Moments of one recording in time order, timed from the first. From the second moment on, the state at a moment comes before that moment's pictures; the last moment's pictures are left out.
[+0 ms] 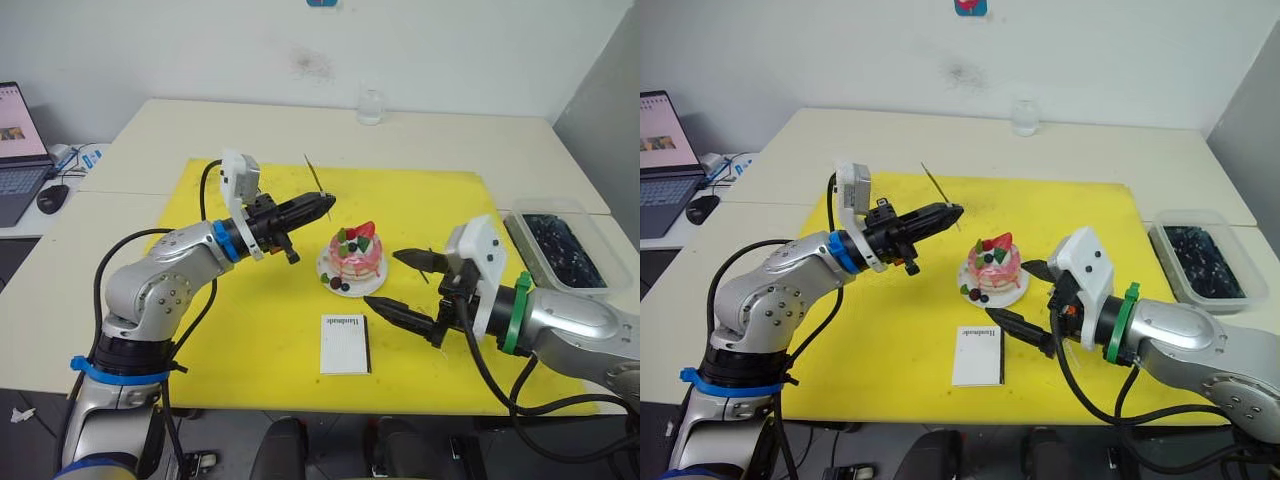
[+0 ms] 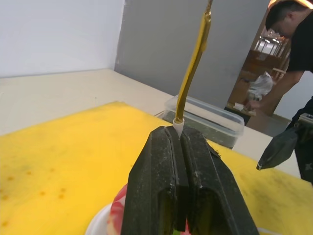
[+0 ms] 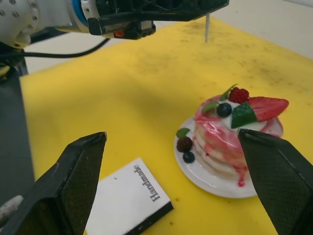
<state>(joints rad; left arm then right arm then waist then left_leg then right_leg) -0.55 0.58 -0.01 -0.15 -0.82 0.57 -0.70 -0.32 -0.92 0.08 -0.82 1.15 0.82 0.12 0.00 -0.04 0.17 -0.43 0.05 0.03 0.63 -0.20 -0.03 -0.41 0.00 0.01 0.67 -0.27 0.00</state>
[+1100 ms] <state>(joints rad) -0.48 0.41 -0.05 0.01 -0.49 0.37 -0.84 -0.26 -0.77 0.10 -0.87 0.96 0.91 0.13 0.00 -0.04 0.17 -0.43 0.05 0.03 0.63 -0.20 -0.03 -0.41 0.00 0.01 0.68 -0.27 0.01</state>
